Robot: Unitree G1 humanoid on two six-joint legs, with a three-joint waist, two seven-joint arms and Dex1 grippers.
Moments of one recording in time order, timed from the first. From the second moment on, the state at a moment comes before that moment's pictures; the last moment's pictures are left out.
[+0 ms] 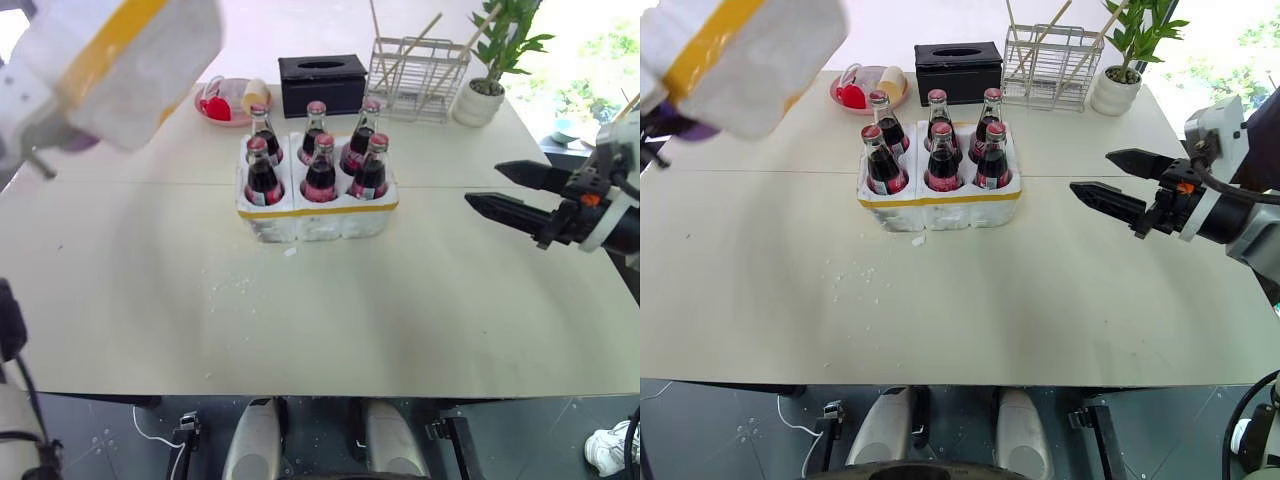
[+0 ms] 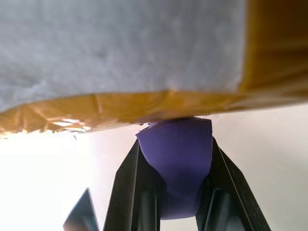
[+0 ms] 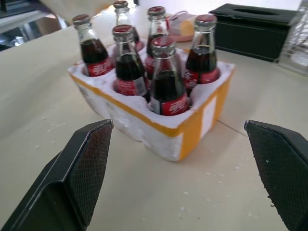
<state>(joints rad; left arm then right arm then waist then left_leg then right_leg) -1.14 1.03 0.01 0.90 0.17 -0.18 -0.94 -0.37 -0.96 -0.50 -0.36 0.93 0.98 0.71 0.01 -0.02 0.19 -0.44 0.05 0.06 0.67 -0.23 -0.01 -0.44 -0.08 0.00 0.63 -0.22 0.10</state>
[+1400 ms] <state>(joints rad) -0.63 1.02 -0.17 0.06 0.61 -0.31 -0.61 -0.31 -0.89 -0.53 -0.37 1.00 0.98 0.55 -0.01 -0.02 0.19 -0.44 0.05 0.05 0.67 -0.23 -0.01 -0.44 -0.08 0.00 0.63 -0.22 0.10</state>
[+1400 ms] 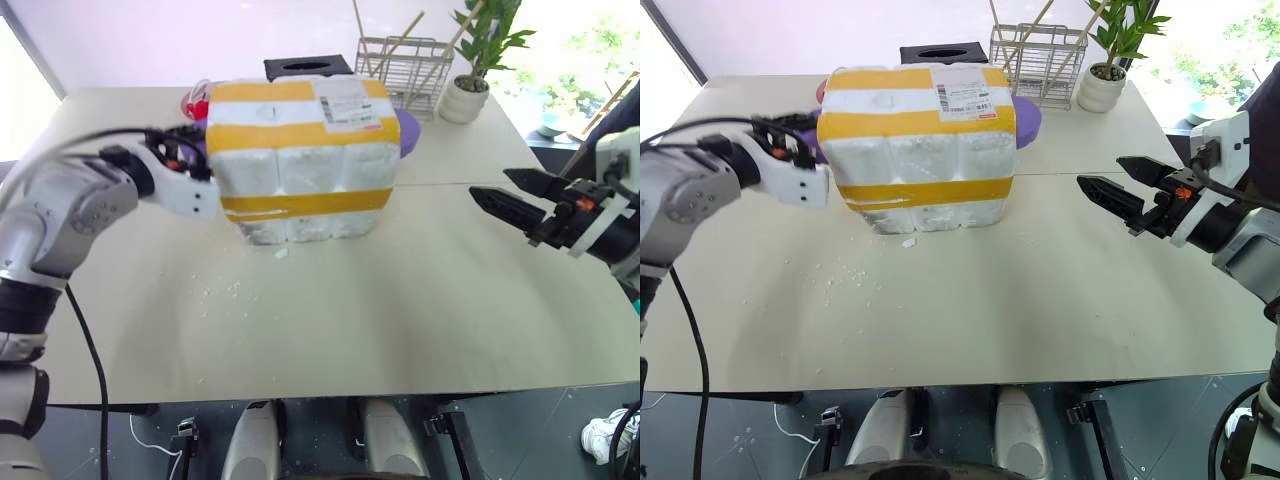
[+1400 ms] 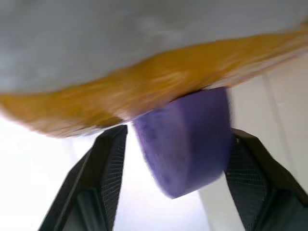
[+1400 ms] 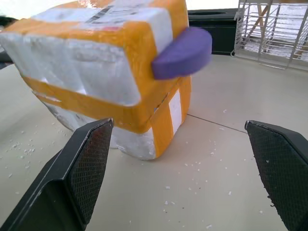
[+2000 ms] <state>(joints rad) -0.51 1.18 0.57 0.06 -0.96 1.04 -1.17 -0.30 -0.96 -0.50 -0.39 1.00 0.93 0.76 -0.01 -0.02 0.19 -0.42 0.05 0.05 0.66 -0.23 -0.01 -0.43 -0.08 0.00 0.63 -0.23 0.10</state>
